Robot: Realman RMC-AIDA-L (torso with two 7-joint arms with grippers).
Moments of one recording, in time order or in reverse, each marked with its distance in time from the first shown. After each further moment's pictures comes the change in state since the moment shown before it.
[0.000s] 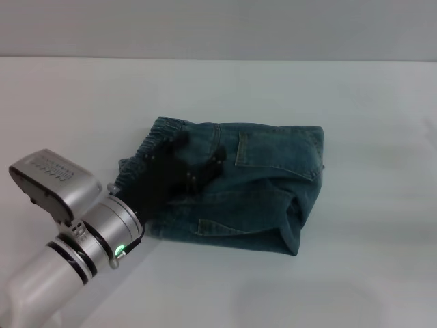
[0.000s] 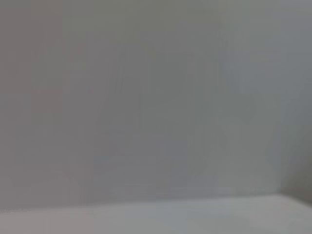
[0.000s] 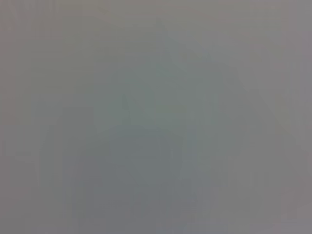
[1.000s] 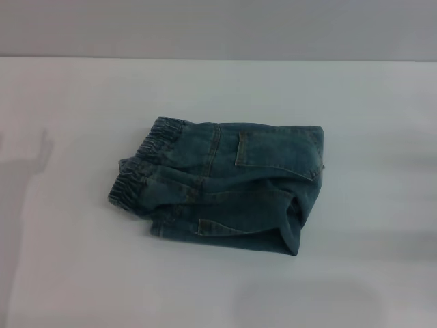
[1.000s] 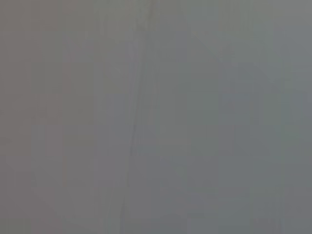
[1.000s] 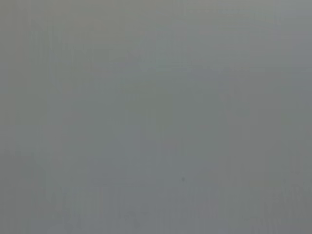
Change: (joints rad) left arm 0.226 0.005 -0.662 0.072 -0.004 0.384 0.241; right arm 0.016 0.002 0.007 0.306 0.516 -0.004 -0.593
